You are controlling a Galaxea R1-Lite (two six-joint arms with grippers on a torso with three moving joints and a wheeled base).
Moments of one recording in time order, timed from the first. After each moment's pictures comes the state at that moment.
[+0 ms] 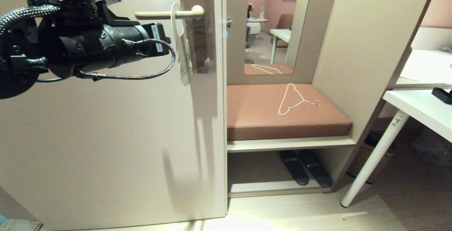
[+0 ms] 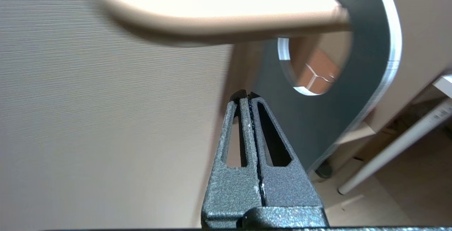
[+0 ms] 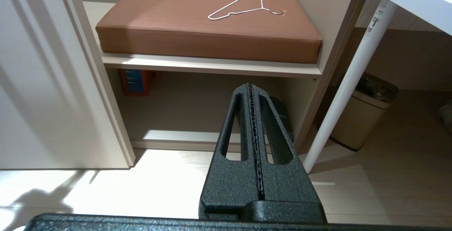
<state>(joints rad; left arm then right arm) -0.45 1.65 -1.43 -0.15 0.09 -0.18 0.01 0.00 -0.01 0.03 0.01 -0.02</state>
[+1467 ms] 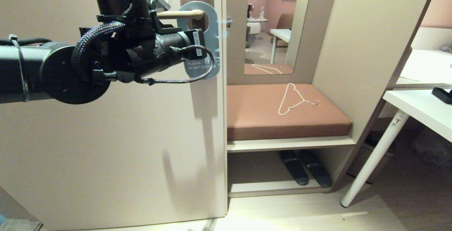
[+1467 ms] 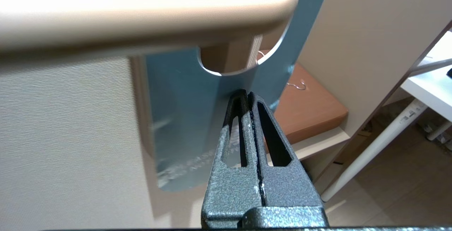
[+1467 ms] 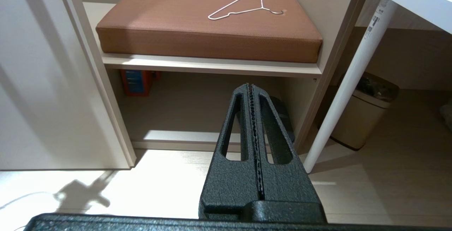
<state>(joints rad) -0.56 1.80 -1.50 -0.28 0.11 -0.18 0.01 0.00 -0.01 0.03 0.01 -0.02</state>
